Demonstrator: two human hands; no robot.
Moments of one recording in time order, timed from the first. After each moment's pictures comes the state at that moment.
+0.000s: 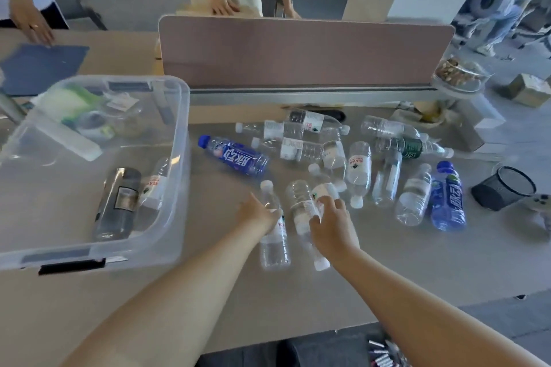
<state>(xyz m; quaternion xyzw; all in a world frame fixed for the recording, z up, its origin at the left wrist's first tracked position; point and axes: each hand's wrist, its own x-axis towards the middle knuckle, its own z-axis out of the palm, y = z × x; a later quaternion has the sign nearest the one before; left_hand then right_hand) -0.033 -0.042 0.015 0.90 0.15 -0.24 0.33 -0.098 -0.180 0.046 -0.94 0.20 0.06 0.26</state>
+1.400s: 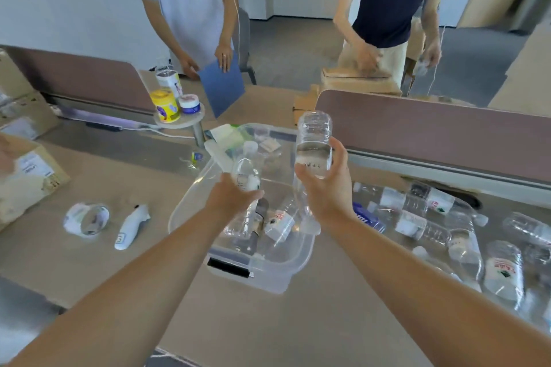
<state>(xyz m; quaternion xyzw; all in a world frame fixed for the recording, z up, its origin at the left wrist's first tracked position) -0.026 0.223 0.143 0.89 0.27 -0.02 0.36 -0.008 0.041 0.177 -0.79 -0.05 -0.05 0.61</state>
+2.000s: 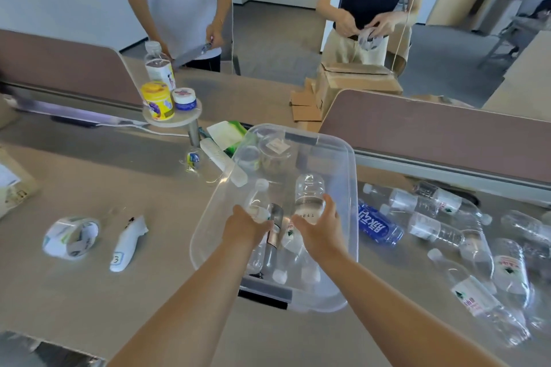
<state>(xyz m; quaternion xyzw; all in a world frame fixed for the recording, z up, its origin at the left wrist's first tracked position) -0.013 0.268 0.077 0.87 0.30 -0.11 0.39 -0.017 0.117 0.108 -0.86 0.09 0.09 0.49</state>
